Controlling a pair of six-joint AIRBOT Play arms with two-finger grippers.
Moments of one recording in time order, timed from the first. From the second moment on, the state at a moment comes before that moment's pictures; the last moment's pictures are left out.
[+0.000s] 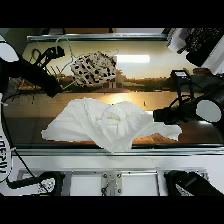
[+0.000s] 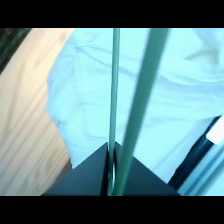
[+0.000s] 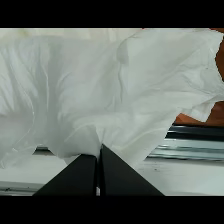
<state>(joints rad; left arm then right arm) 0.01 -1.42 1.69 1.19 -1.67 -0.64 0.49 -0.93 1.25 -1.64 1.60 2.01</state>
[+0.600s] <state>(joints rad) 0.00 -1.33 1.41 1.05 -1.83 -0.34 0.49 -0.93 1.25 -1.64 1.60 2.01</state>
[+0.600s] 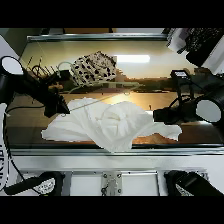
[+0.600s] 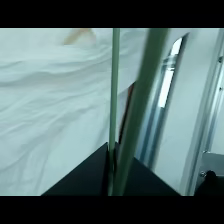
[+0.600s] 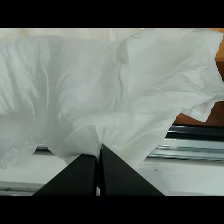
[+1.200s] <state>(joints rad) -0.17 -1.01 1.01 1.04 -1.82 -0.34 0.49 -0.93 1.25 -1.63 1.60 2.01</state>
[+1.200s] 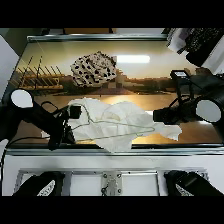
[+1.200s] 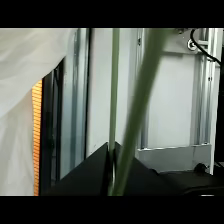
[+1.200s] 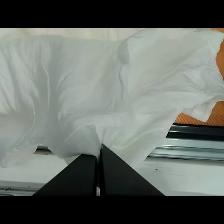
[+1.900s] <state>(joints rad) -0.33 -1.09 0.99 1.02 -1.67 -0.54 0.49 -0.93 1.25 -1.63 1.60 2.01</state>
